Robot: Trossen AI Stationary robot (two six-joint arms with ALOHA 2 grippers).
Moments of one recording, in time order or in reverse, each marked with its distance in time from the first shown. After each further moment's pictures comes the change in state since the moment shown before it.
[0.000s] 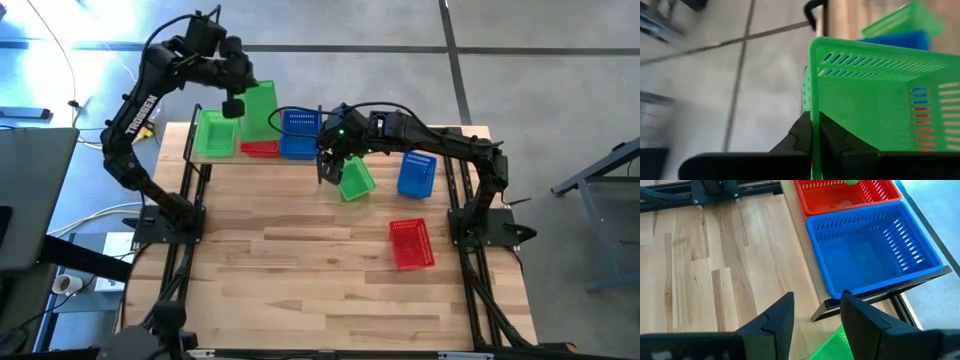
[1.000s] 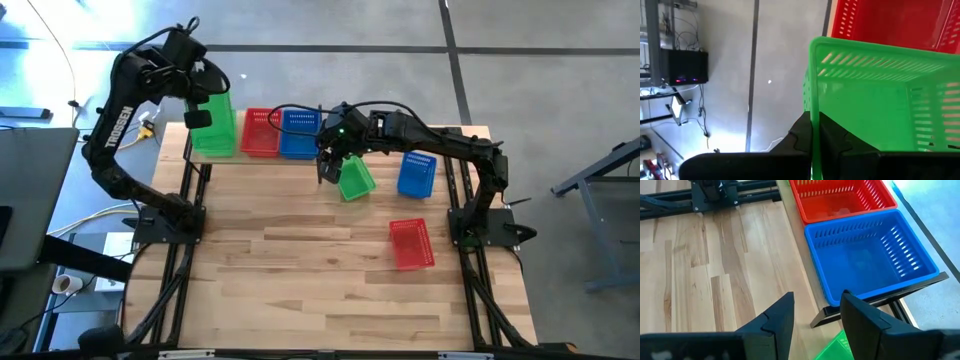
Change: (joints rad) left arm 0.016 -0.110 0.008 -0.324 -0.488 0.014; right arm -0.002 0.000 0.000 0.030 0.005 0.000
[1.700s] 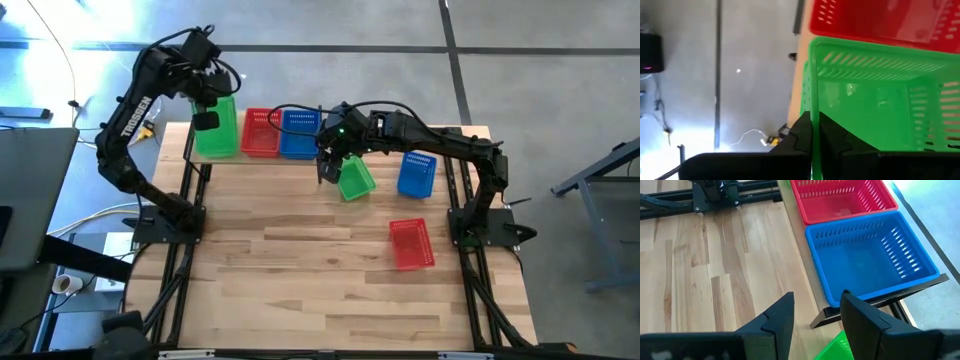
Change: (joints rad) left arm 0.055 0.065 -0.099 -0.001 0.078 -0.023; right arm 0.000 0.000 0.000 -0.001 -0.002 -0.007
